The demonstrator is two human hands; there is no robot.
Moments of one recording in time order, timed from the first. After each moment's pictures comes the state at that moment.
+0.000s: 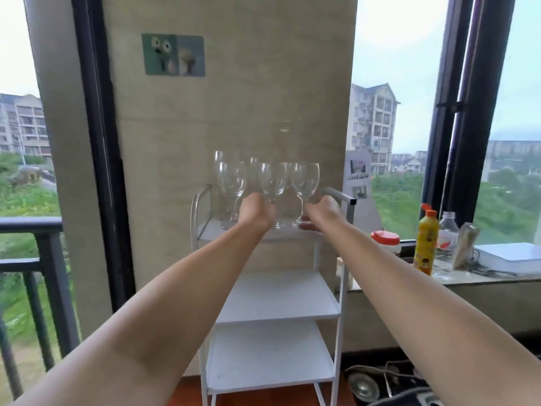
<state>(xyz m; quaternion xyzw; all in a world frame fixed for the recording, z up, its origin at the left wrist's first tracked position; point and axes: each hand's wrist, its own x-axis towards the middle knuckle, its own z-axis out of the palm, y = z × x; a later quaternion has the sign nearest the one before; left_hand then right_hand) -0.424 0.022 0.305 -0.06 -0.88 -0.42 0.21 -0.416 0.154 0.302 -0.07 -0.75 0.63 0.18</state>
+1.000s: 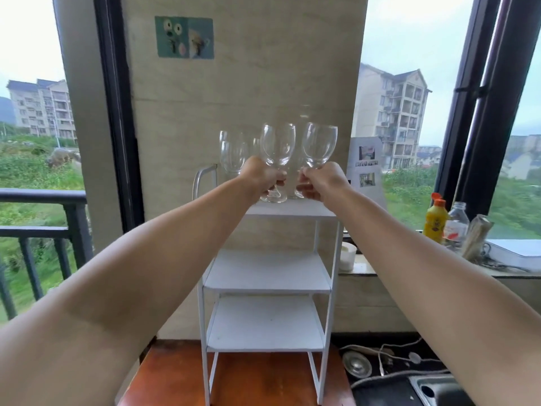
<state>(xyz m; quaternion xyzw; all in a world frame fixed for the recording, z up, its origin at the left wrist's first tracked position) -0.388 0.026 0.333 -0.08 -0.83 -0.53 0.15 -0.377 0.163 0.329 0.02 -0.73 0.66 0.15</state>
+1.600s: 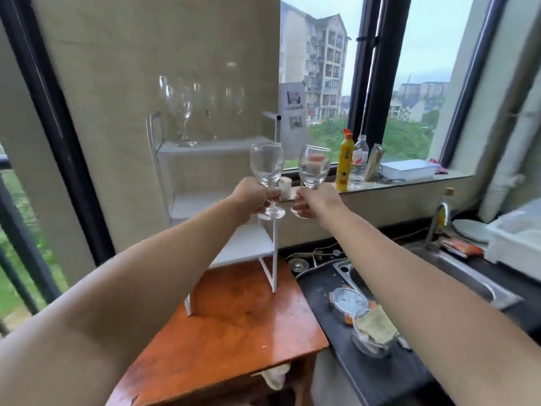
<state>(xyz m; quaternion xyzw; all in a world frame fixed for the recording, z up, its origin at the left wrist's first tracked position) -0.239 0.062 0.218 -0.15 -0.80 -0.58 -0.07 -0.194 0.203 0.205 -0.16 -0.71 0.66 0.16</state>
